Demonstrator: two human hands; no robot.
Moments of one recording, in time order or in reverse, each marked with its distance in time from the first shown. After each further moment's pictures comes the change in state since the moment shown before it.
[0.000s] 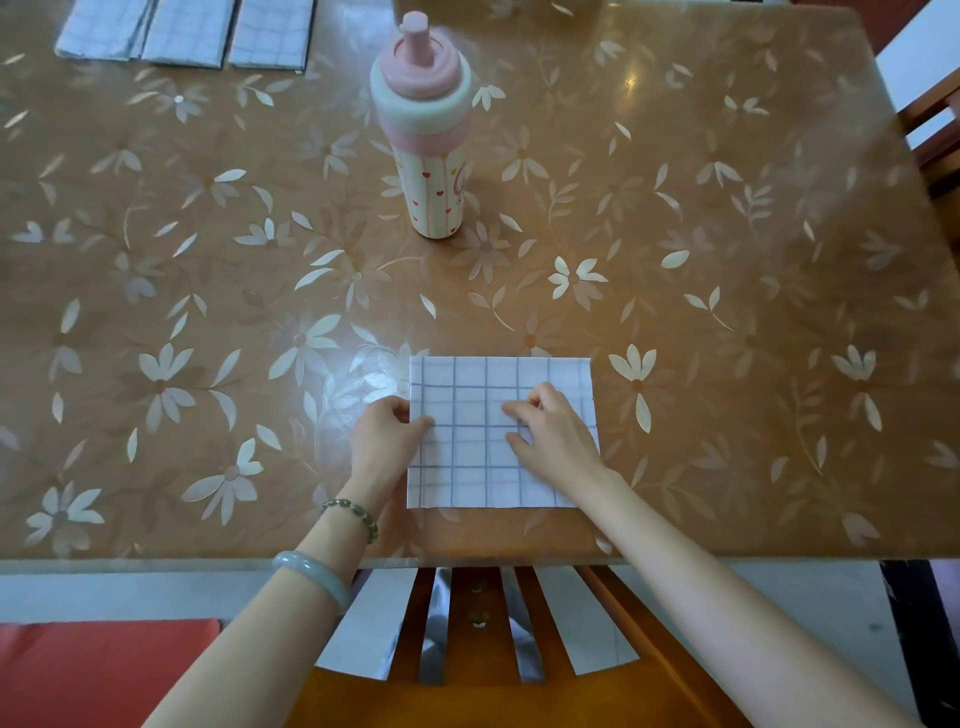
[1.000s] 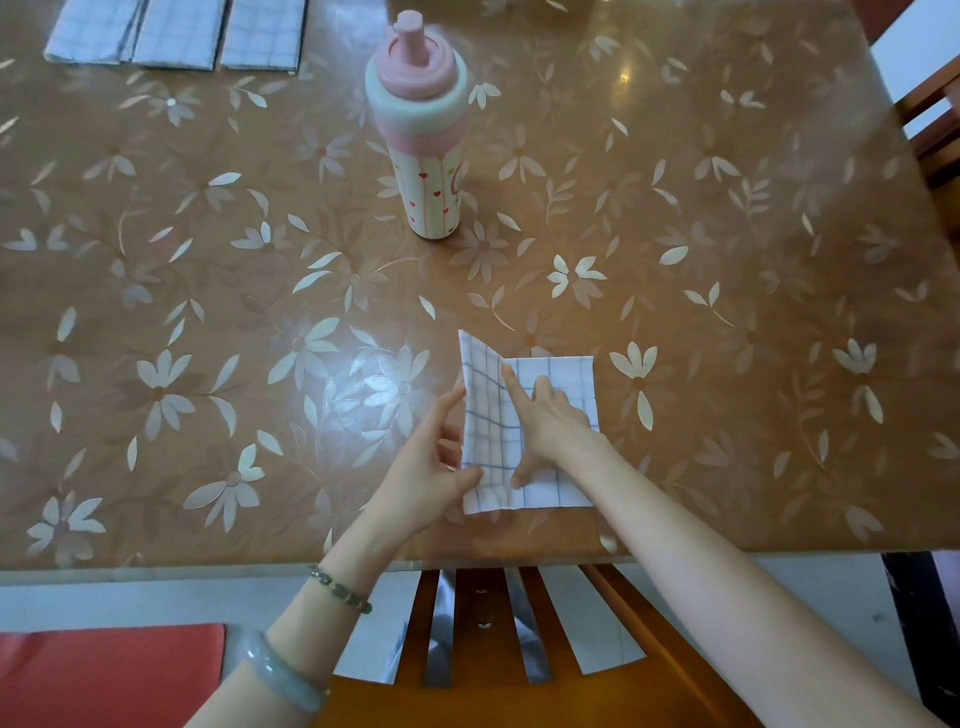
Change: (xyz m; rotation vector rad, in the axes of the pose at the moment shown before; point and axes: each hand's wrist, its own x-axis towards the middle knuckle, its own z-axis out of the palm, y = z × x) left_hand -0.064 0.026 -0.013 -0.159 -0.401 0.291; right_hand 0.025 -0.017 -0.016 -0.289 -0.489 0.226
